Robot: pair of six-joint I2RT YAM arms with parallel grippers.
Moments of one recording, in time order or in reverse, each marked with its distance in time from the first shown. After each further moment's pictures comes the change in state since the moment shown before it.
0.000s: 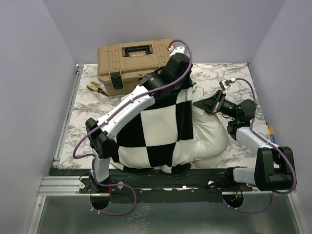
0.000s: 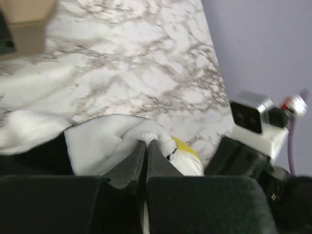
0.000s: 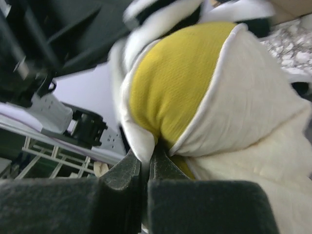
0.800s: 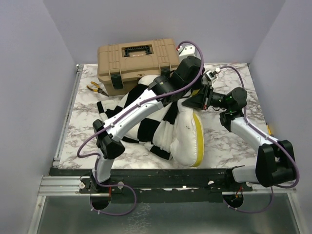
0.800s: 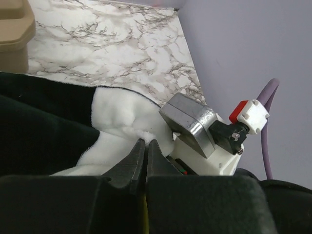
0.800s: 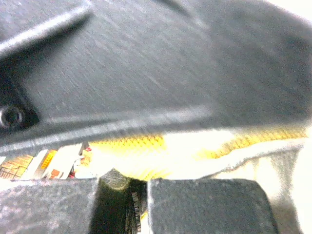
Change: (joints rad) left arm -0.079 0.090 0.167 0.015 -0.143 -0.023; right arm 0.196 0.071 0.220 -0.140 -0.065 -0.211
